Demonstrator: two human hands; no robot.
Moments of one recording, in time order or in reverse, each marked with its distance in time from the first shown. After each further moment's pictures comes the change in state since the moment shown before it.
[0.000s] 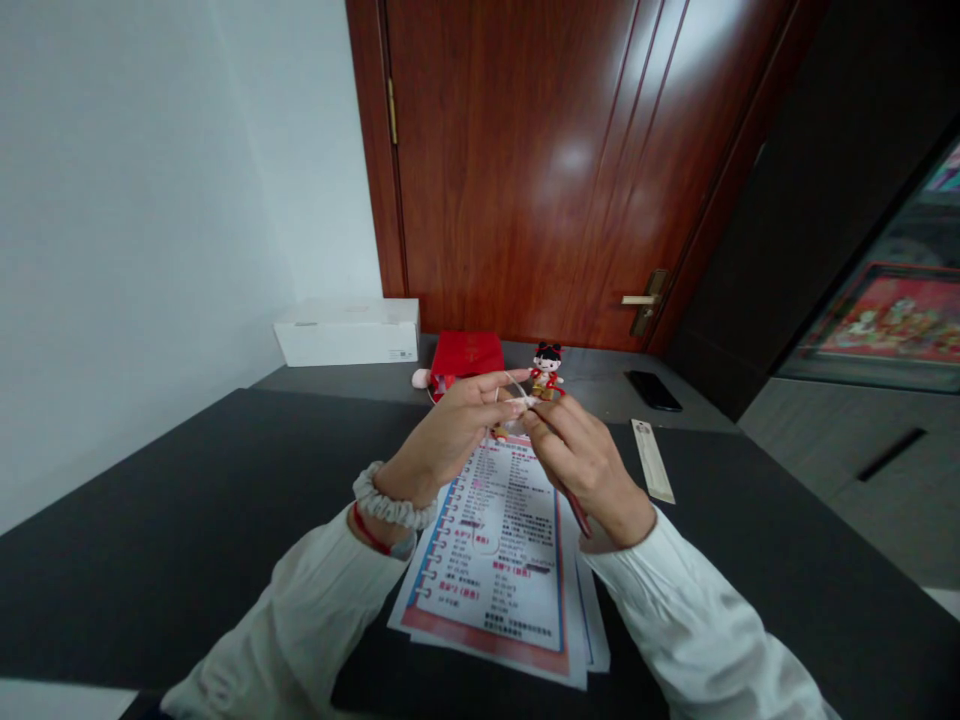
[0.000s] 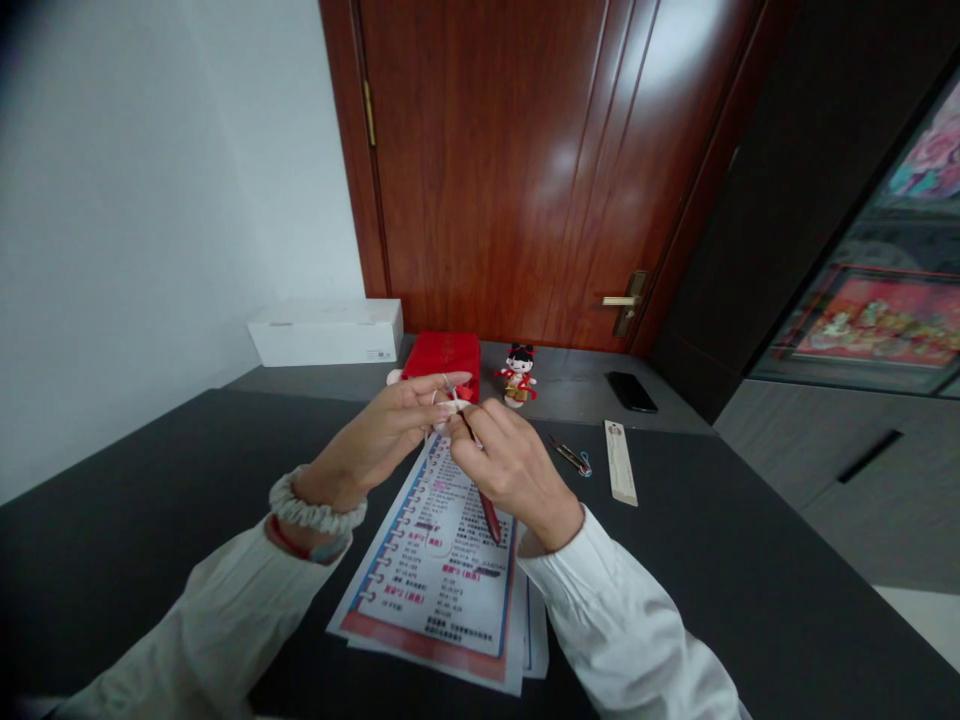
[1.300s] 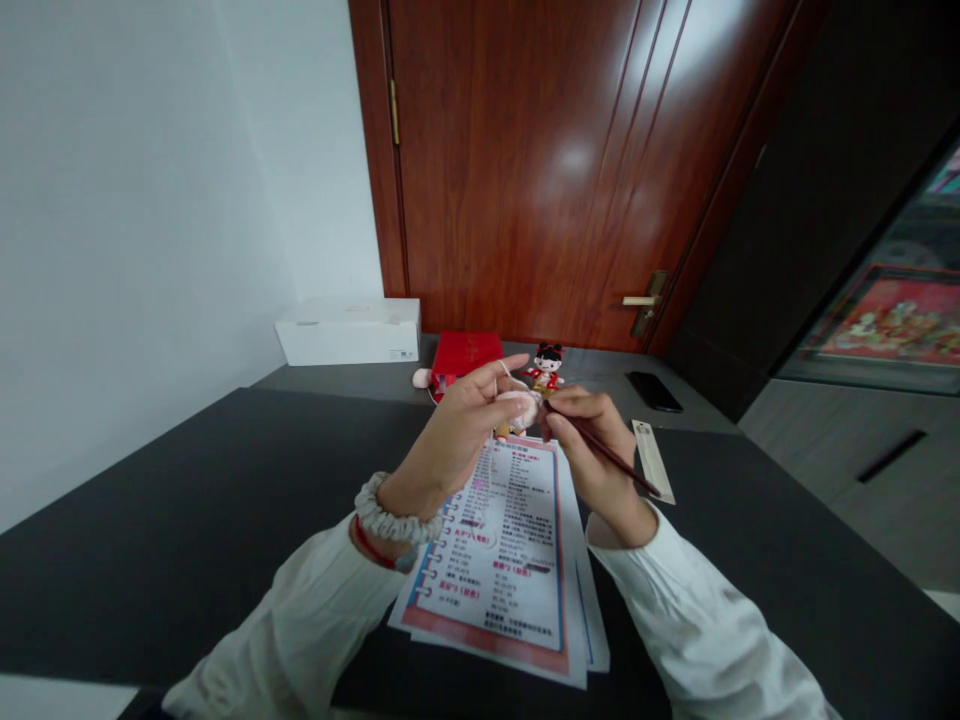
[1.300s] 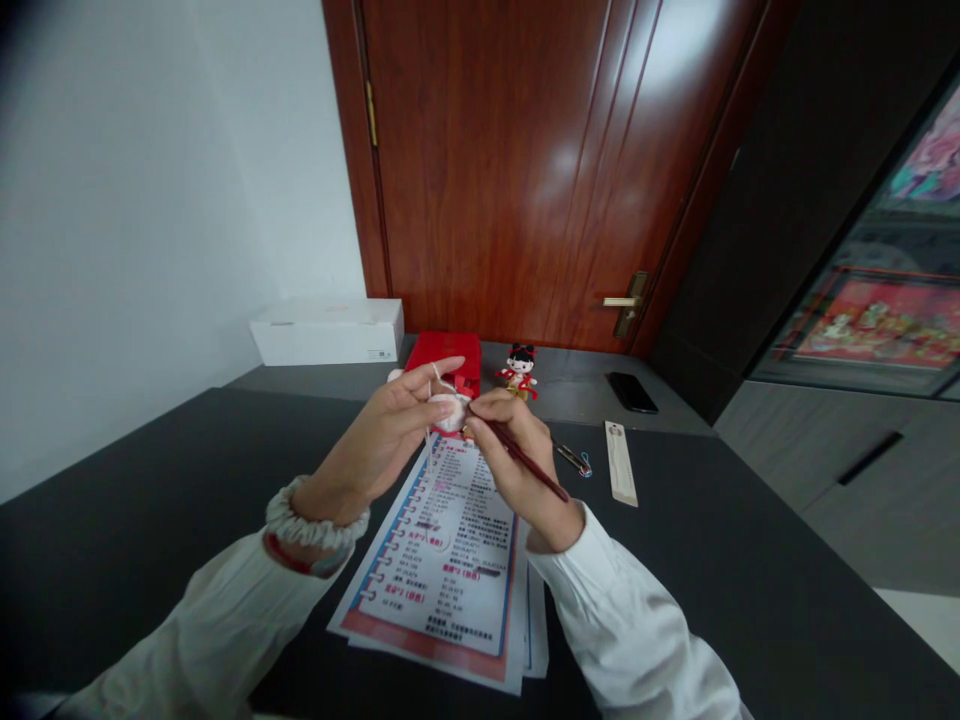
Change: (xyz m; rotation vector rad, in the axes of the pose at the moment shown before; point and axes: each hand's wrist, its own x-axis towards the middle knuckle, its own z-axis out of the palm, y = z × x) left_hand -0.010 0.011 0.016 -0.099 0.084 0.069; right_hand 0.000 -0.007 0.015 0.798 0.395 0.444
